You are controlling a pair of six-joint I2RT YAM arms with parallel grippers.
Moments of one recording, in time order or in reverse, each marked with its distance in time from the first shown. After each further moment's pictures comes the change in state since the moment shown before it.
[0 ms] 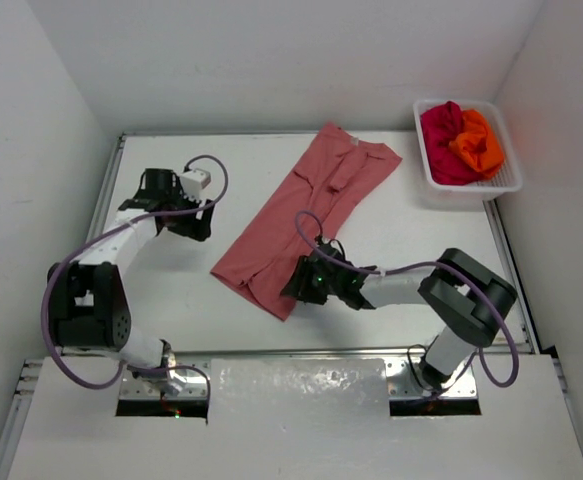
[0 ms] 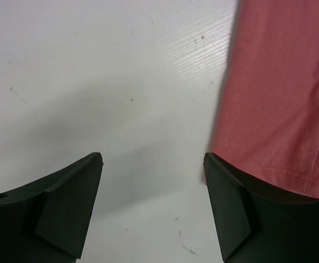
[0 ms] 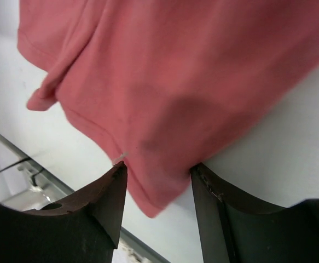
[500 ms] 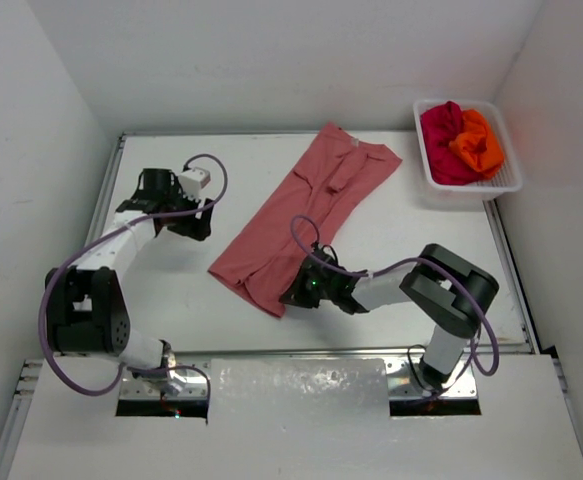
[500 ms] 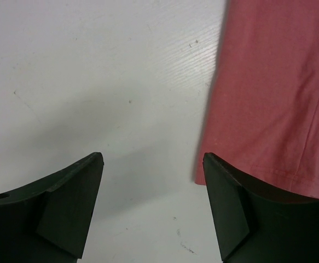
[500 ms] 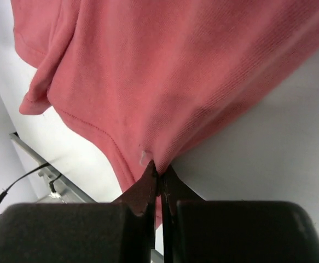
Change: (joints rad) left arm 0.000 -0.041 -0.008 0.002 0.011 0.003; right arm 0.051 0.104 0.006 0.105 0.005 0.148
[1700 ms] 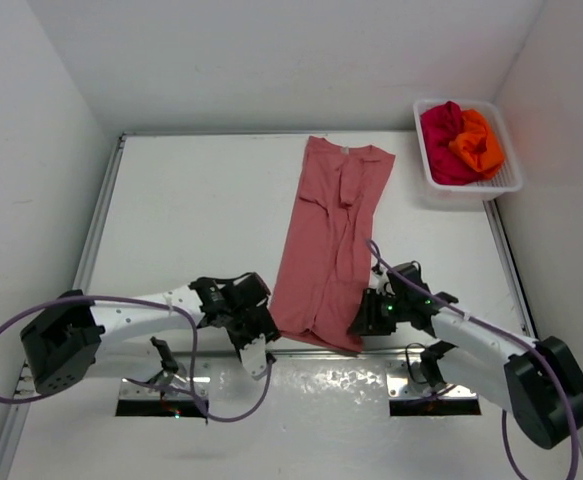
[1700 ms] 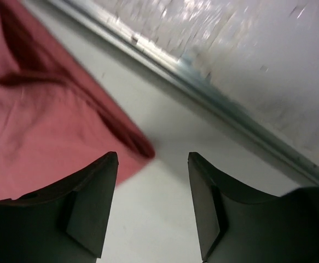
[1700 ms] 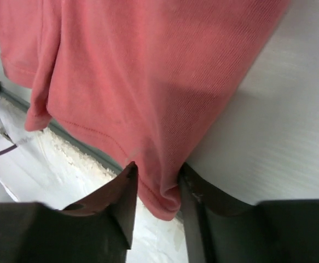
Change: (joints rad) left arm -0.965 -0.230 -0.406 -0.146 0.097 1.266; right arm -0.451 -0.727 -0.404 -0.616 -0.379 -0.589
